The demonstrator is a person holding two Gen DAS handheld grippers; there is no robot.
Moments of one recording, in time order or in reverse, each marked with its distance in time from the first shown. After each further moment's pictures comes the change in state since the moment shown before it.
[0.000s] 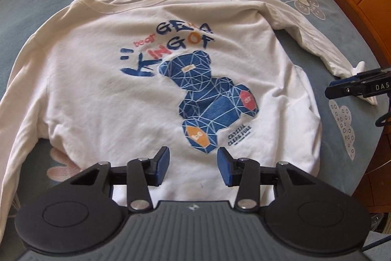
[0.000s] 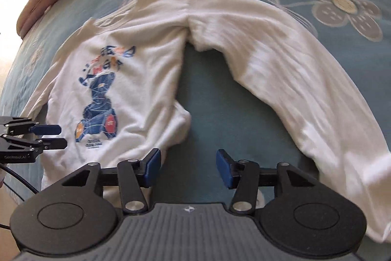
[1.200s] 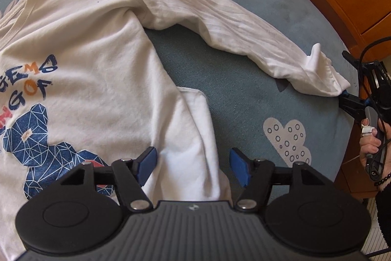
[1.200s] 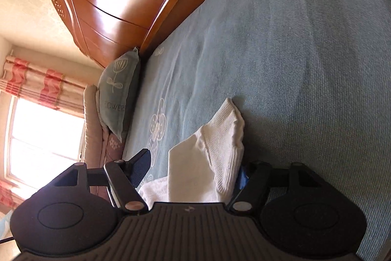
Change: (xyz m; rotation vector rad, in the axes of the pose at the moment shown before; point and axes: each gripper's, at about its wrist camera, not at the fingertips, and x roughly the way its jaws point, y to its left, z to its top) left arm 0.075 -0.101 0.071 0.148 0.065 -0.194; right arm -0.045 -0.266 -0.145 0.985 -0.914 0.312
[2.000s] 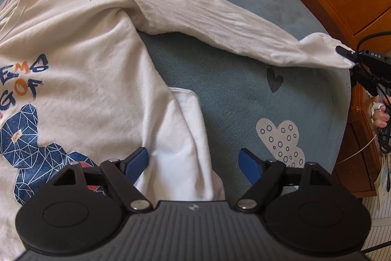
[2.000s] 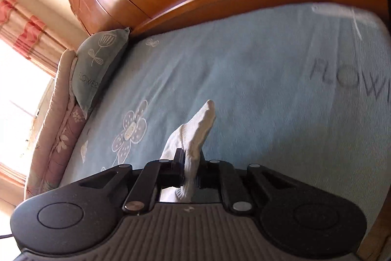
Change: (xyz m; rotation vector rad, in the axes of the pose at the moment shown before) left arm 0.002 0.002 -0.002 0.001 -0.012 -0.039; right arm -0.005 0.066 0.039 -0.329 0.045 -0.237
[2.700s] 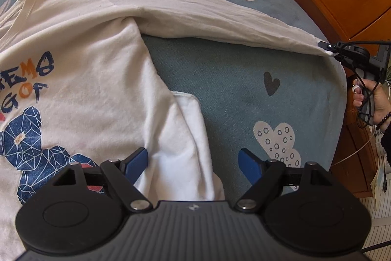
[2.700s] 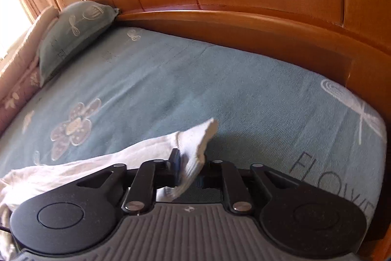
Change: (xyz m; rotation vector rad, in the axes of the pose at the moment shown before) left arm -0.006 0.004 0.003 0.010 -0.007 -0.016; right arm 0.056 0.006 0.046 -0.317 -0.008 -0.285
